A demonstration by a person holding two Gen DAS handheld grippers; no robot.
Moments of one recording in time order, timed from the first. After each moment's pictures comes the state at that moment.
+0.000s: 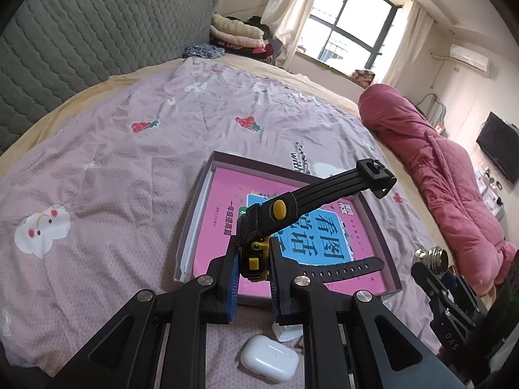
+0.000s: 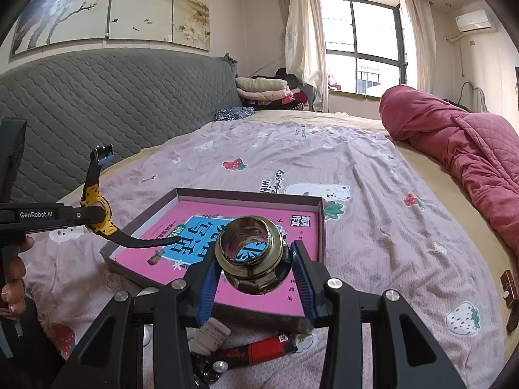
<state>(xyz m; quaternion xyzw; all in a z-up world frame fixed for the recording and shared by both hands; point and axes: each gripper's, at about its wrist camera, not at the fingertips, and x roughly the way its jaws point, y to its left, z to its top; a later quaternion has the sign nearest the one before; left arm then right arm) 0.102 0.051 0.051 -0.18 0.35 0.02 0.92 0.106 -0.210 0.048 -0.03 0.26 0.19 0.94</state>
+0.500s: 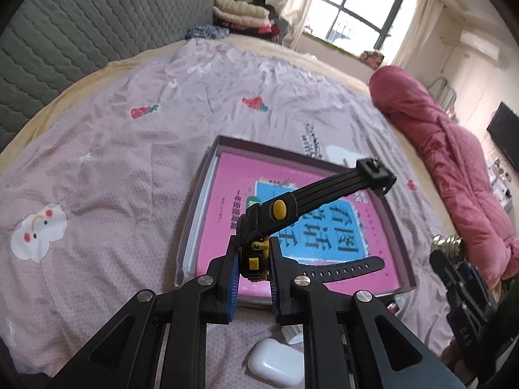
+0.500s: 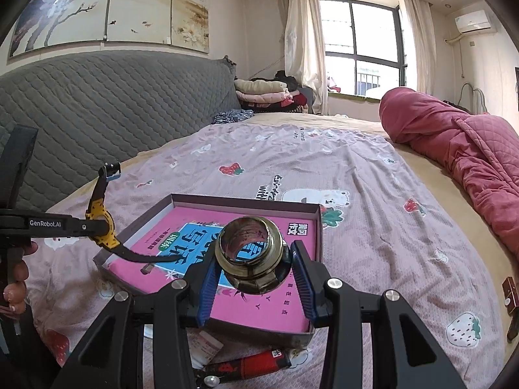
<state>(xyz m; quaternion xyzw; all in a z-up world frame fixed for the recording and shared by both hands) 0.132 0.052 0.038 -0.17 0.41 0.03 0.90 0.119 -0.212 0.049 -0.03 0.26 0.19 0.95</state>
